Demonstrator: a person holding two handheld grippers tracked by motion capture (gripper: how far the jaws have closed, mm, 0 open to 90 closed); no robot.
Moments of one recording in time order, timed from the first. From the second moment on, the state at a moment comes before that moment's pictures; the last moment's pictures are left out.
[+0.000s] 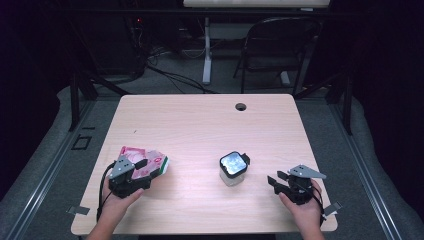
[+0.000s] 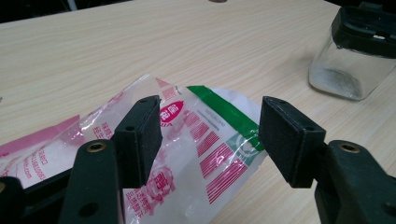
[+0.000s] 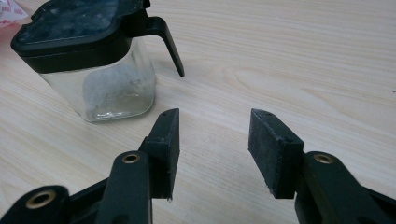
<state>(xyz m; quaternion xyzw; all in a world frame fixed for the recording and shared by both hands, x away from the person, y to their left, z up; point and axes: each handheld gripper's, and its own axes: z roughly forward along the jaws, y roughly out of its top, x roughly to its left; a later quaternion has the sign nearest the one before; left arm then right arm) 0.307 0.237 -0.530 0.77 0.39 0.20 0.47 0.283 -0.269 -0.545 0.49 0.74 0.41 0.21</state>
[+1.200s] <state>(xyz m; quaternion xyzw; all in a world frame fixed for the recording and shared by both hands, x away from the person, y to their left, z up) 0.266 0.271 -0.533 0.74 0.44 0.19 0.47 0.357 -0.217 -0.562 0.45 0.79 0.39 0.15</state>
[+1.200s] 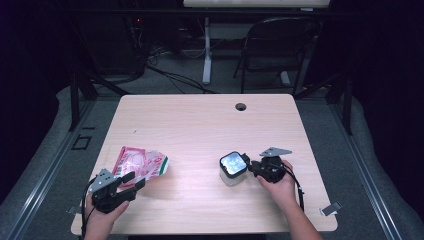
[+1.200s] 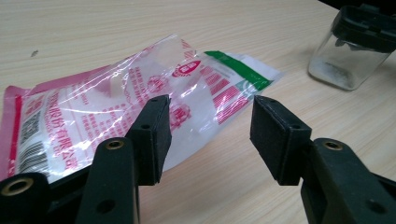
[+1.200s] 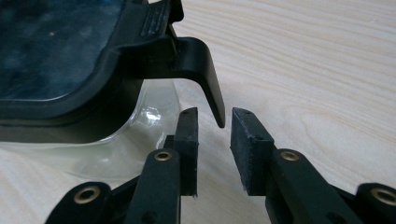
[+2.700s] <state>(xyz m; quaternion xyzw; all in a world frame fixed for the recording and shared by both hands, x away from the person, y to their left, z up) 0.262 0.262 -0.530 0.74 0.44 0.21 0.46 0.355 -0.198 -0.567 0.44 0.81 0.37 0.16</state>
